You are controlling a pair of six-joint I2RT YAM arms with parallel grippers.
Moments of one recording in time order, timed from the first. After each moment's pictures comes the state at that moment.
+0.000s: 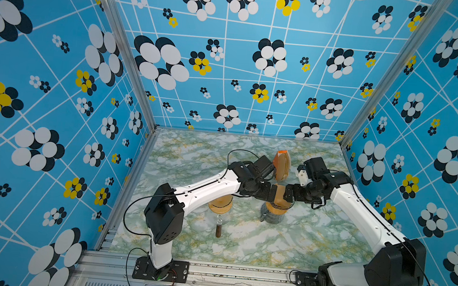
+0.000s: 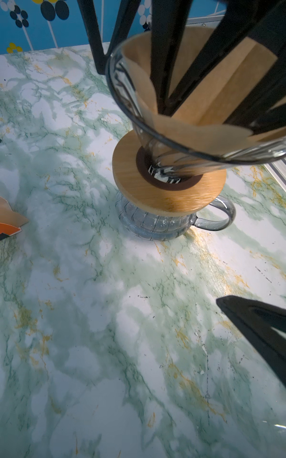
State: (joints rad) left arm -0.89 1.83 1.60 -0.82 0.10 -0.62; right arm 0.30 1.39 1.15 -1.02 -0.10 0.21
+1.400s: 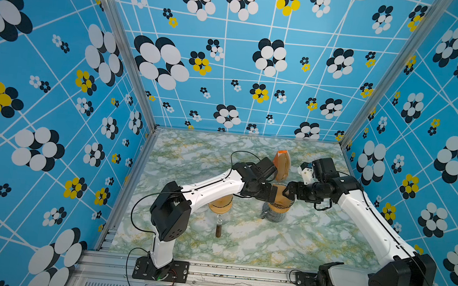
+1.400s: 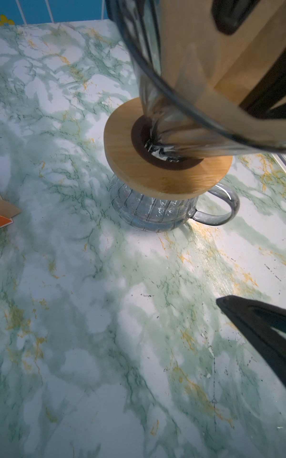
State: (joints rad) left arm -0.89 1.88 1.63 -0.82 0.09 -0.62; right arm 0.26 1.30 1.13 -0.96 -0.28 0.22
